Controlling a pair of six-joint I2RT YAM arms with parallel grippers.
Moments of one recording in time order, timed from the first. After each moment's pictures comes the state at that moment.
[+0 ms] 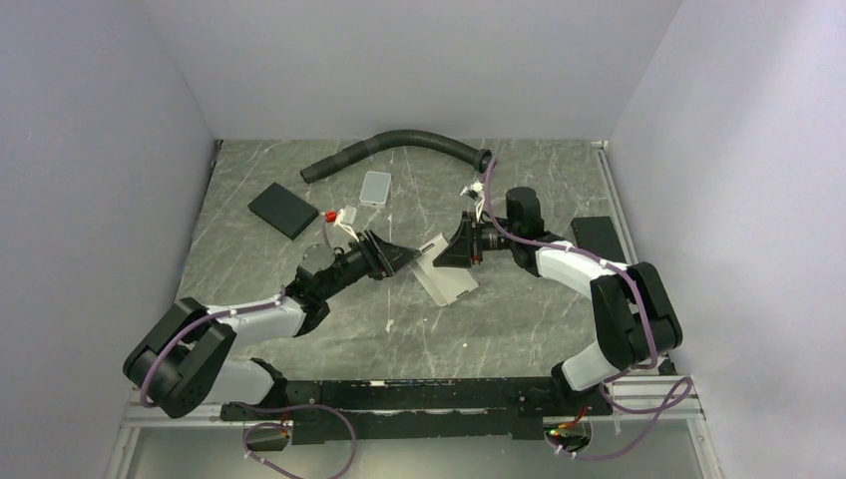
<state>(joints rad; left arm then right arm) -0.63 1.32 0.40 0.94 0.30 -0.99 0.34 1.52 0.77 0.32 -1.18 0.29</state>
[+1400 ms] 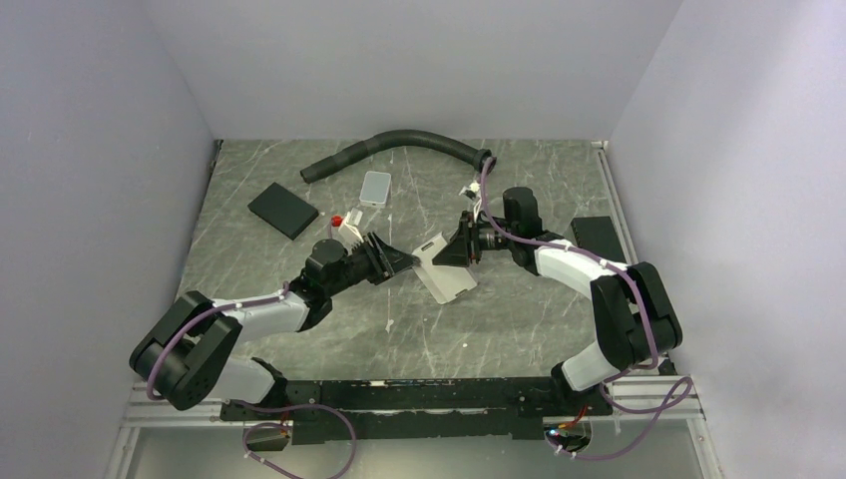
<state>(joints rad) -0.62 1.35 0.43 0.76 0.32 -1.08 0.36 1.52 0.79 0.24 -1.08 0.24</state>
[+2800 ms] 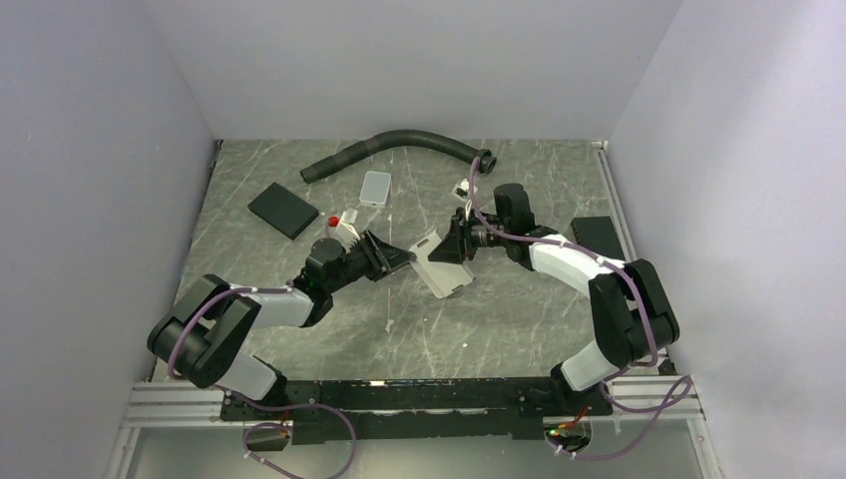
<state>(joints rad) -0.58 1.47 0.42 0.91 0.34 -1.14 0.40 1.54 0.85 0.14 -0.96 0.15</state>
